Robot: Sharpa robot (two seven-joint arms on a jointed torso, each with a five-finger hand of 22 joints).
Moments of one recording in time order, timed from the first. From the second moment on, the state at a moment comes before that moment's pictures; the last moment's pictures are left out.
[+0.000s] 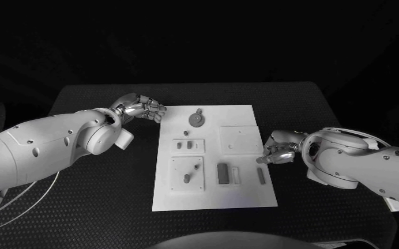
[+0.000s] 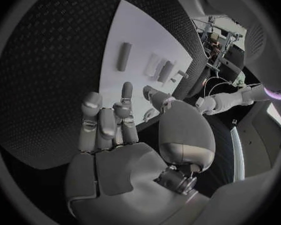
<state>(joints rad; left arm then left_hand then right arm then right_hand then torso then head) 1.24 -0.82 -0.19 1.28 -0.36 -0.14 0.20 1.01 -0.09 0.48 -0.26 0.05 0.85 0.19 0.29 0.52 1.12 0.14 0.06 0.23 0.98 0.13 0.13 0.83 0.03 0.91 0.03 0.08 0.91 1.20 -1.09 -0.25 1.74 -1.26 -0.11 -0.40 0.87 -0.23 0.67 0.05 0.07 1.12 0.05 0.33 0.74 1.04 -0.06 1.43 0.80 1.20 -0.12 1.64 0.95 0.25 1.10 -0.07 1.13 1.26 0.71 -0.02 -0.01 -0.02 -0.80</state>
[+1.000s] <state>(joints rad) 1.23 -0.83 -0.19 1.28 -0.36 -0.14 0.20 1.01 -0.09 0.48 -0.26 0.05 0.85 0.19 0.29 0.52 1.12 0.14 0.06 0.23 0.98 0.13 0.13 0.83 0.03 0.91 0.03 0.08 0.91 1.11 -1.03 -0.25 1.71 -1.33 -0.07 -0.51 0.80 -0.23 0.68 0.06 0.07 1.14 0.04 0.31 0.74 1.08 -0.06 1.40 0.83 1.26 -0.15 1.63 0.98 0.25 1.12 -0.07 1.13 1.26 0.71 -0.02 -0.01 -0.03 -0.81</state>
